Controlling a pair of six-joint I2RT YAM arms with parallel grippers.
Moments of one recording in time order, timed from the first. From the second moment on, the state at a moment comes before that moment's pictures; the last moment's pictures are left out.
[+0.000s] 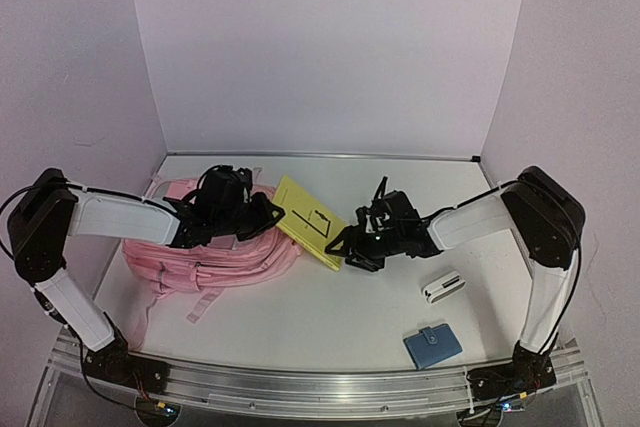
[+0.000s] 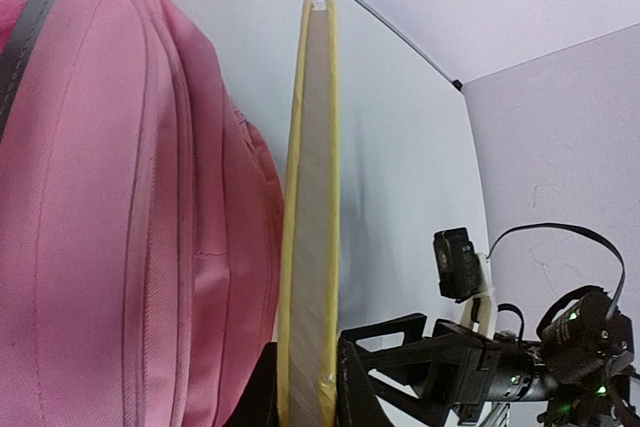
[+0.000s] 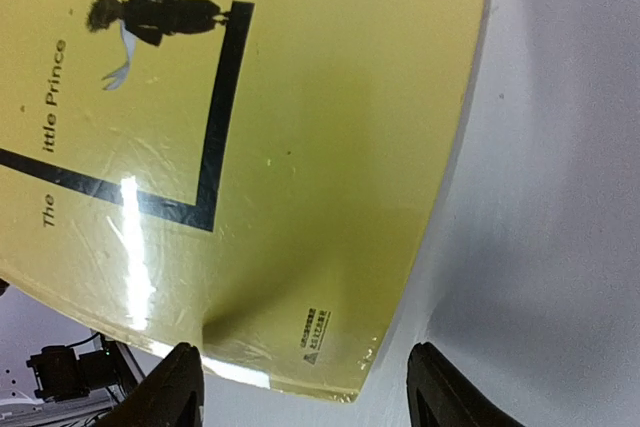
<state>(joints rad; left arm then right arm) -0.76 1.61 0.89 0.21 0.00 -0.99 0.71 1.95 1.02 0.19 -0.36 0.89</state>
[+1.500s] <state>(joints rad) -0.76 1.37 0.89 0.12 0.16 -0.92 0.73 1.29 0.68 0.51 -0.16 1.04</state>
